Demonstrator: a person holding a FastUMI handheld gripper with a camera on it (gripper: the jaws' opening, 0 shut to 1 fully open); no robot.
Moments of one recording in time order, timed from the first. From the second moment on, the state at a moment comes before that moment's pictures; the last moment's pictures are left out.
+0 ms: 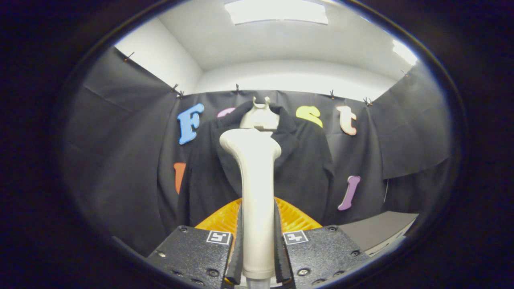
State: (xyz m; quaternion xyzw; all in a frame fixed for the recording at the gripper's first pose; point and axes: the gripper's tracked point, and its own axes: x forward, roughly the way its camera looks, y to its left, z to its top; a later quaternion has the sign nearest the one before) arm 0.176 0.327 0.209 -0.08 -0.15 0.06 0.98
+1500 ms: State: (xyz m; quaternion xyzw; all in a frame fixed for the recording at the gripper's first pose) arm 0.265 0.395 0.210 -0.15 -0.15 0.02 0.98
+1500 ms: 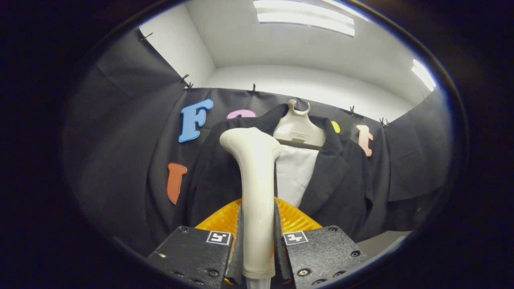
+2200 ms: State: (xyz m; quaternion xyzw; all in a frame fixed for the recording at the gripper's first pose) arm 0.234 0.377 0.107 -0.16 -0.07 0.04 0.98
